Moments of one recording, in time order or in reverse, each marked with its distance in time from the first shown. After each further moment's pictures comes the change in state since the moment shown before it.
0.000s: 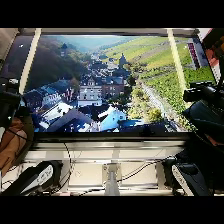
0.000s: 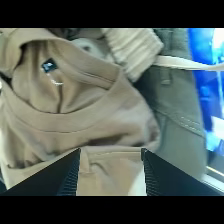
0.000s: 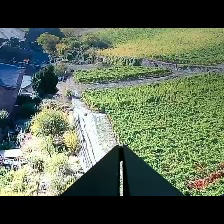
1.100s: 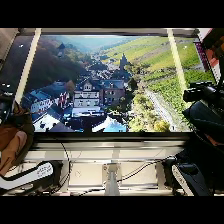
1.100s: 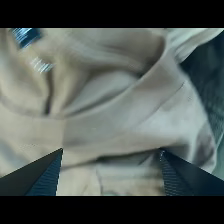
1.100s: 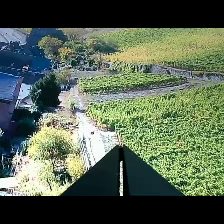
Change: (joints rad) left arm 0.264 -0.248 0.000 -0.002 0.097 0.079; right arm 0.000 0.000 0.000 0.000 0.000 0.000
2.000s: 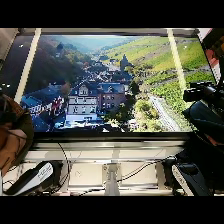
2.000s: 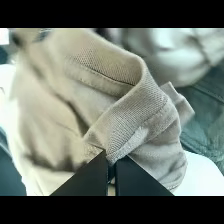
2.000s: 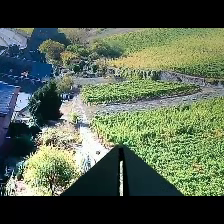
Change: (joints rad) left arm -0.011 0.228 0.000 0.021 -0.016 -0.029; right arm 0.000 0.000 0.000 0.000 -0.002 0.000
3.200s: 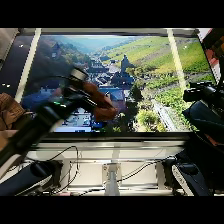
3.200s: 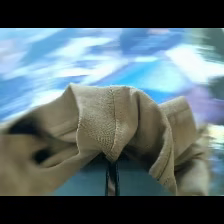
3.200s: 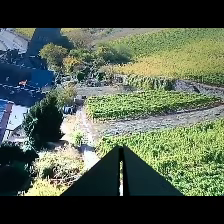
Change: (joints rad) left arm -1.110 0.135 0.000 -0.436 0.529 -0.058; right arm 0.000 0.000 0.000 0.001 0.000 0.000
